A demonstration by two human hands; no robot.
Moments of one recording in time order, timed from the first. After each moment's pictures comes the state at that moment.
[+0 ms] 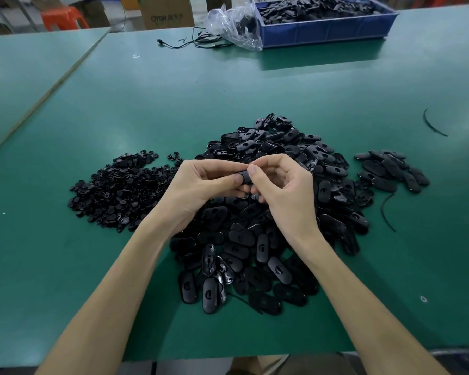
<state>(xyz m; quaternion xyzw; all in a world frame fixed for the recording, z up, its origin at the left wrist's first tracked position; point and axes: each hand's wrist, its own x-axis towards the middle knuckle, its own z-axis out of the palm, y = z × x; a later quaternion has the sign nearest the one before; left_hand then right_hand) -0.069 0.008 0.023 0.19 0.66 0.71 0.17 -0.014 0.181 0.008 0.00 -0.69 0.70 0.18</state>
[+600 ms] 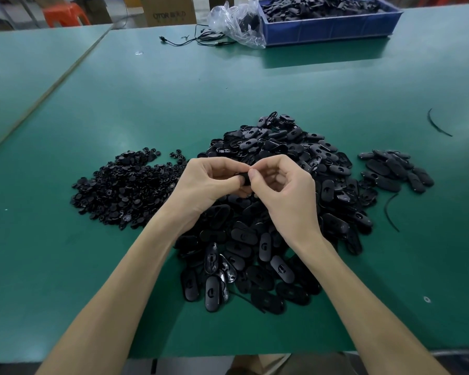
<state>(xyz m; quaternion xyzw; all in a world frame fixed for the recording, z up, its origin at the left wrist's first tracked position) -0.064 0.015 0.028 0.15 0.72 0.67 0.13 -0.012 0.176 0.008 -0.01 -0.74 0.64 0.20</state>
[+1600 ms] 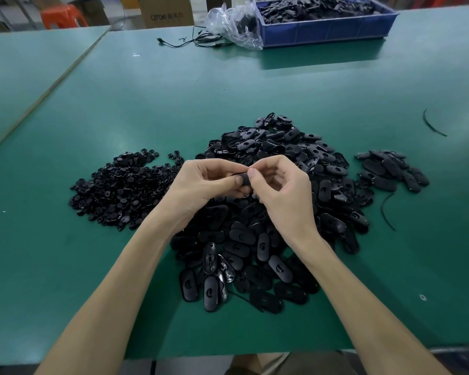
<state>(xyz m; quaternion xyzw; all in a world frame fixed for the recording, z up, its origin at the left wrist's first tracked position) -0.070 0.006 0.021 0.18 0.68 0.69 0.17 -0.015 0.177 0.004 0.00 -0.73 0.65 0.20</state>
